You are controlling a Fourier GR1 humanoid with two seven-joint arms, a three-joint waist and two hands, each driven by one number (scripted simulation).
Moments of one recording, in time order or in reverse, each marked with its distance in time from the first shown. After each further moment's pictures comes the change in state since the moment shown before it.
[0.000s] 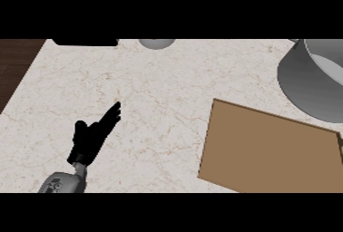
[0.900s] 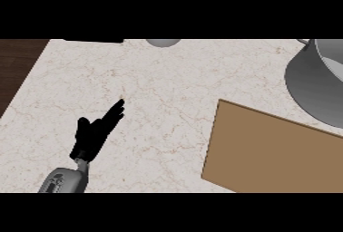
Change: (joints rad) left arm -0.032 -0.011 0.008 0.016 -0.010 -0.038 -0.004; right arm -0.364 0.119 0.298 0.040 0.386 -0.177 0.367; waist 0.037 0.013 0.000
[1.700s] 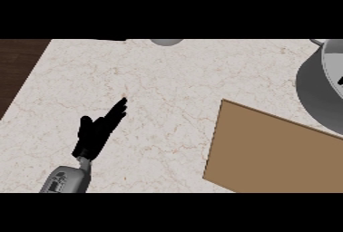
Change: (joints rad) left arm -0.013 -0.014 -0.003 -0.009 -0.007 -0.003 0.012; right arm -0.128 0.170 0.177 0.188 0.215 0.158 0.355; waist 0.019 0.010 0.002
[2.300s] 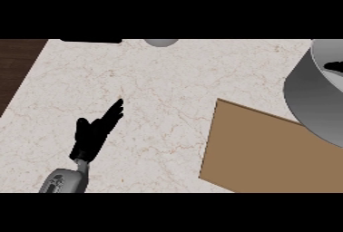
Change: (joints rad) left arm 0.020 0.002 0.014 -0.005 -0.005 0.012 -0.010; right arm -0.049 -0.008 -0.379 -0.069 -0.368 -0.177 -0.171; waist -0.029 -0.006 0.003
